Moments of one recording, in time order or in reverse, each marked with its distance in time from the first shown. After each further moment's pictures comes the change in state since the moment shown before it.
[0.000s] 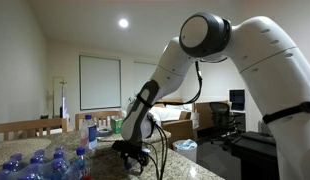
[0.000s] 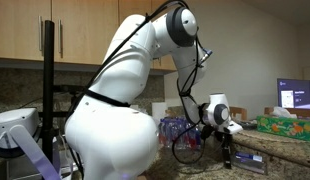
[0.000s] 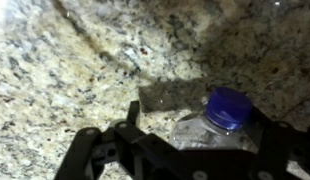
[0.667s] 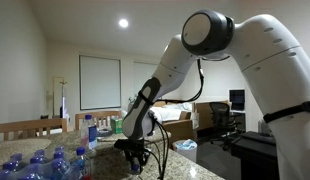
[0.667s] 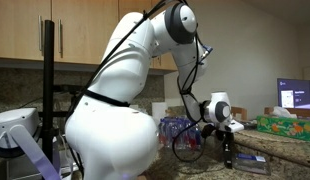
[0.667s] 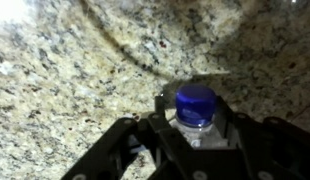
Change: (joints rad) arm -0.003 -0.022 -0.009 0.000 -0.011 -0.074 0.000
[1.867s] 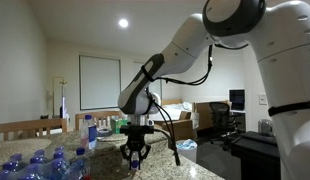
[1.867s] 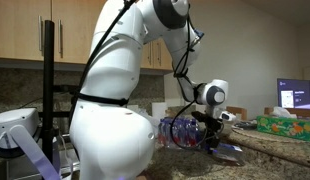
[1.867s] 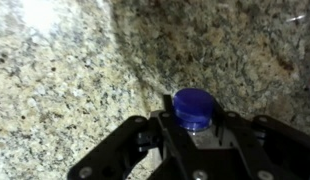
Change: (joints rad) arm -0.125 -0.188 0.170 -0.026 0.264 -0.383 -0.625
